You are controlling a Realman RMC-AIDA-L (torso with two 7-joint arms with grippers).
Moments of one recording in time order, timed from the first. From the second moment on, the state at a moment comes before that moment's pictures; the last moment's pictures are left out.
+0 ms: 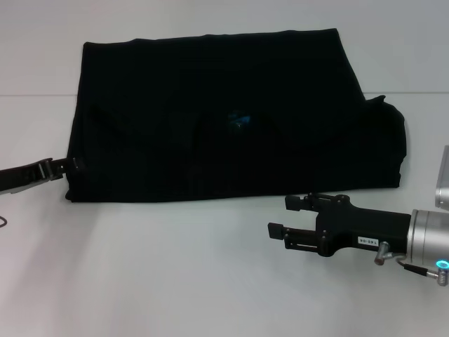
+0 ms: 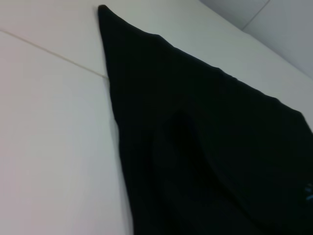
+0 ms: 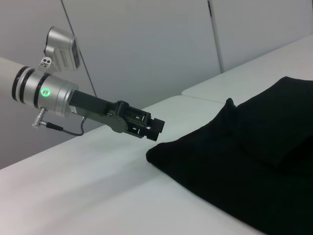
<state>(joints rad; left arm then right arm) -0.53 -1.94 0.69 0.50 1.99 1.01 -2.09 0.57 2.09 -0.88 -0.41 -1.80 -1.31 1.23</state>
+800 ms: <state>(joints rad) -0.54 -1.96 0.74 0.49 2.02 0.97 -2.08 0.58 2.09 -0.88 -0.40 -1.80 -1.30 1.23</state>
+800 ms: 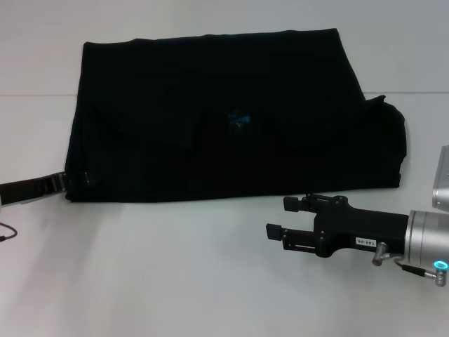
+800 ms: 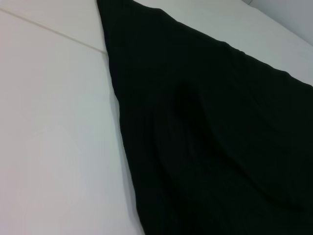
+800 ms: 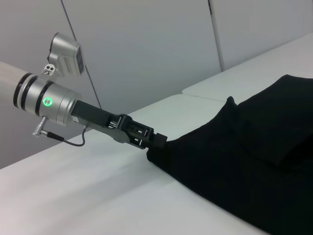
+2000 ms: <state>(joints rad) -0.55 -1.97 0.80 0.51 2.04 0.93 -2.05 0.56 2.05 -0.87 -0.49 -1.82 -1.27 1.57</state>
